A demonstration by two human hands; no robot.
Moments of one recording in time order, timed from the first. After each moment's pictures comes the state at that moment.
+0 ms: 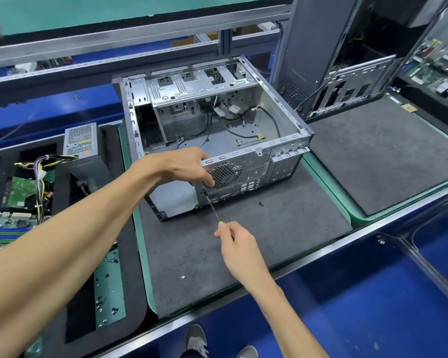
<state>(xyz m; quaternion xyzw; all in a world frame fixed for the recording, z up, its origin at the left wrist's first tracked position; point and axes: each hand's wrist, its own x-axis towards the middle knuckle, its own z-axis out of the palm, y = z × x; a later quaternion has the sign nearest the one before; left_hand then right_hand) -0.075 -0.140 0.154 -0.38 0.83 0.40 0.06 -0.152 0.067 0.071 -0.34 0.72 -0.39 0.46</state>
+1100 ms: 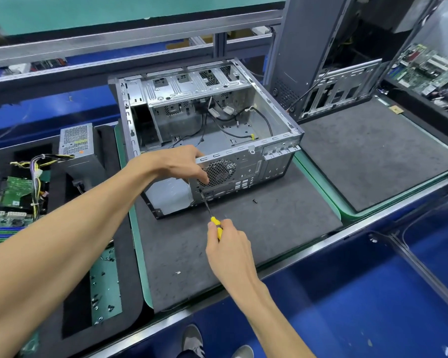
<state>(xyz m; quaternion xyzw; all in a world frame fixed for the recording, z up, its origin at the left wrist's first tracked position) -0.075 -0.138 0.153 -0.39 0.83 0.40 0.05 -0.135 0.074 0.075 -0.46 0.80 -0.27 0.28</state>
